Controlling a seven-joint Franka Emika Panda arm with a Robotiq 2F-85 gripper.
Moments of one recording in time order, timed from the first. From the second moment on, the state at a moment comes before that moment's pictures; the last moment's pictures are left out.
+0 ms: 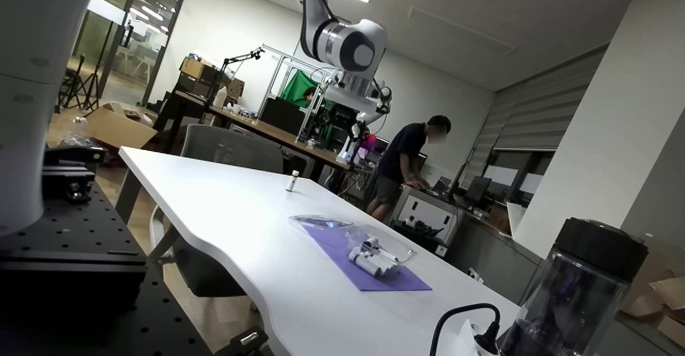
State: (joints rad) arm 0.07 0.33 0.07 -2.00 0.14 2.62 -0.61
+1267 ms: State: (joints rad) arm 0.19 1.16 0.23 -1.08 -0.05 2.54 -0.61
